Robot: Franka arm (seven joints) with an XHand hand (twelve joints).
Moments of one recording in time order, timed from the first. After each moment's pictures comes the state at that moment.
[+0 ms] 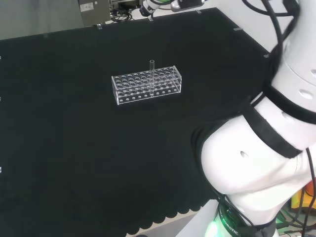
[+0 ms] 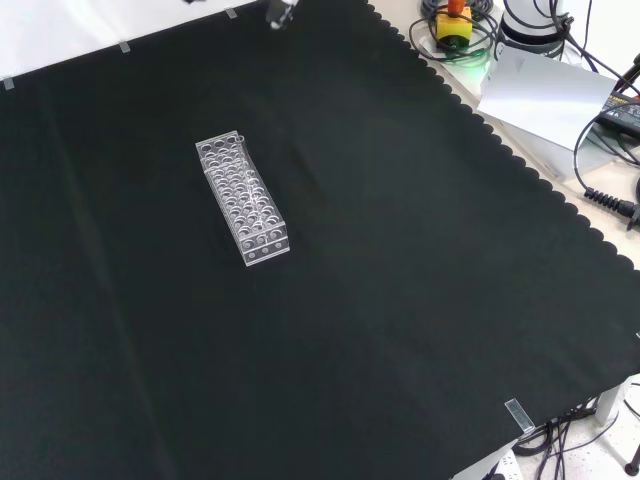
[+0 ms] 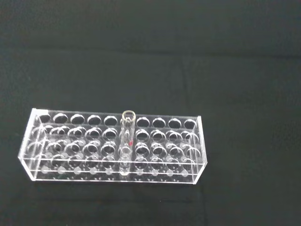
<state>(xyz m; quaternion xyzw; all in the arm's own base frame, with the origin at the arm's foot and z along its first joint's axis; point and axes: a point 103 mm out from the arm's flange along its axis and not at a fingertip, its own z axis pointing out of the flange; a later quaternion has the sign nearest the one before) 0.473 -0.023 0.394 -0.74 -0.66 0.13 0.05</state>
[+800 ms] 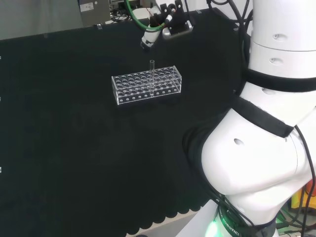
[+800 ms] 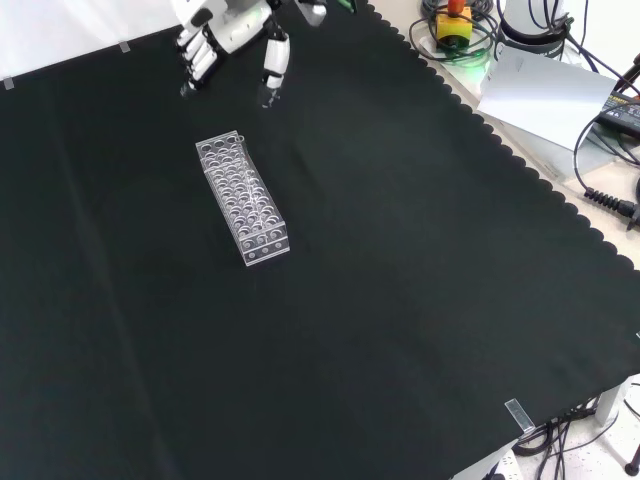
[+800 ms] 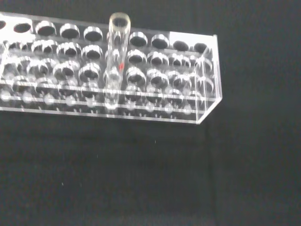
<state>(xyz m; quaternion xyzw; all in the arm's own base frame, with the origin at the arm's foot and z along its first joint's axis) 0.509 -0.025 0.286 -0.72 -0.64 0.24 0.11</state>
